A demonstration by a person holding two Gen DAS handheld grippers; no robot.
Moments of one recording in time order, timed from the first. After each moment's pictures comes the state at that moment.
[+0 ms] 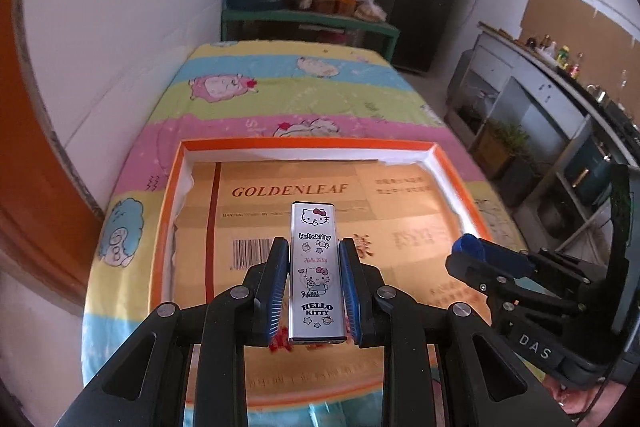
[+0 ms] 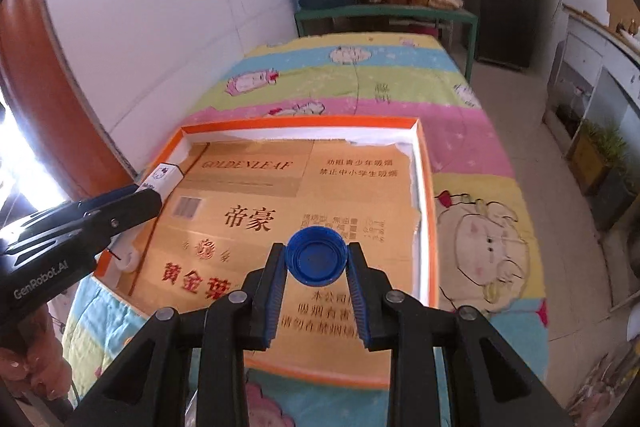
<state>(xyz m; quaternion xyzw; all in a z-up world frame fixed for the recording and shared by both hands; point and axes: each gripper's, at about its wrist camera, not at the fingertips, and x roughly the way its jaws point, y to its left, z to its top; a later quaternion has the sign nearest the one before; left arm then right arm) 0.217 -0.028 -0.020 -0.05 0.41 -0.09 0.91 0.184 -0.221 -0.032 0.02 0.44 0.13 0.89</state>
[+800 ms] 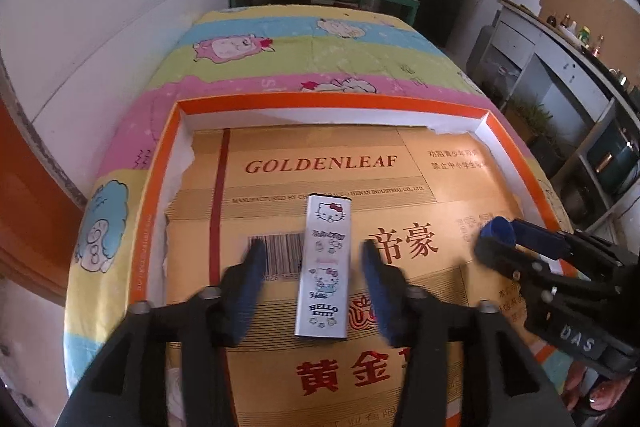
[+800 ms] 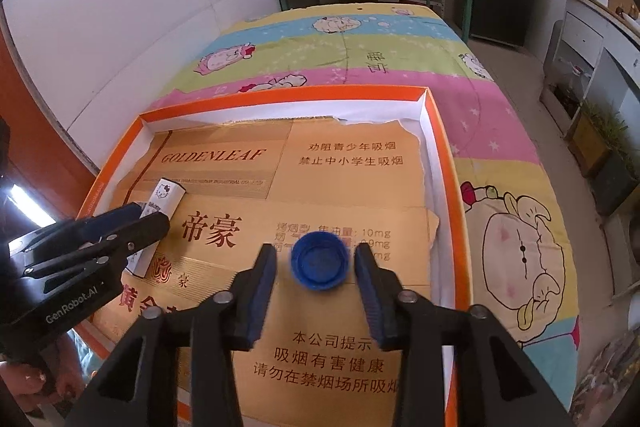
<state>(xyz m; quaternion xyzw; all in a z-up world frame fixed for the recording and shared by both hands) 0.252 -0.021 -0.074 -0.03 0.45 -0.07 0.89 0.214 -0.215 -0.066 0.02 0.47 0.11 0.87</state>
